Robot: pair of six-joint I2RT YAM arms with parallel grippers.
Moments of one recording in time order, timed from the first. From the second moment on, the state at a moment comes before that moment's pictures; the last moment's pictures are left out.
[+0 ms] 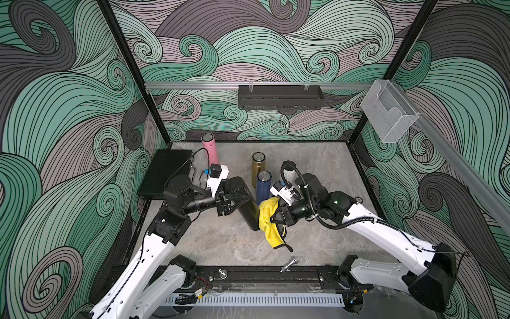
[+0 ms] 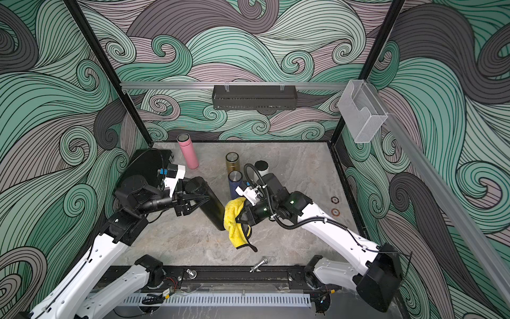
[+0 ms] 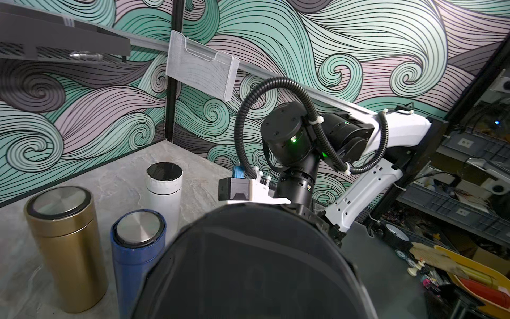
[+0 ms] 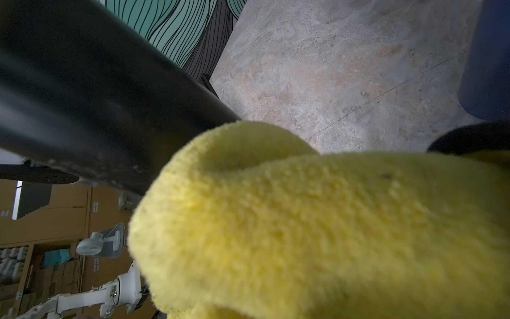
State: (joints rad) left arm -0.40 0.80 0.84 -0.11 0.89 -0.21; right arm 0.74 1.17 1.00 -0.67 -0.69 0.35
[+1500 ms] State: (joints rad) left arm -0.53 0.89 0.99 -0.20 1.04 -0.08; right arm 0.63 1.29 1.30 -0.59 -0.91 0.40
